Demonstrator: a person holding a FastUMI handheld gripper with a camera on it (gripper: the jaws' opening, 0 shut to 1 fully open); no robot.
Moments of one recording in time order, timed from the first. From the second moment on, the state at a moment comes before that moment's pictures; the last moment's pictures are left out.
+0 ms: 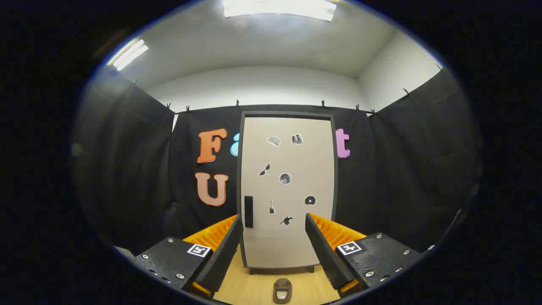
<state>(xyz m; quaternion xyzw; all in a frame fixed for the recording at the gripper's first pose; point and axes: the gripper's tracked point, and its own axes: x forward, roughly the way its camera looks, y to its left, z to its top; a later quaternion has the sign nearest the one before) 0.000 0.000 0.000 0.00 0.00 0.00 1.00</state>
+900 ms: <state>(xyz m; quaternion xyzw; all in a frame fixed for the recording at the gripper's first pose) 0.029 0.034 -0.009 0.00 0.01 0.01 1.00</state>
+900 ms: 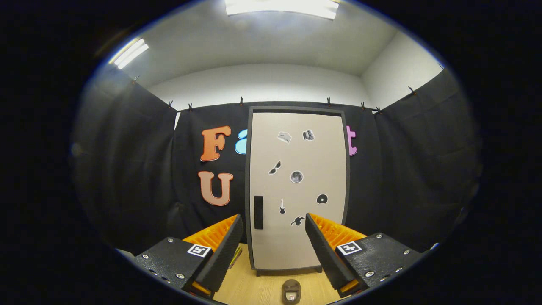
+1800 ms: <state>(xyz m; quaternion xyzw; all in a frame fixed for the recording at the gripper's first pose) 0.143 0.074 -0.065 0.00 0.03 -0.01 1.00</state>
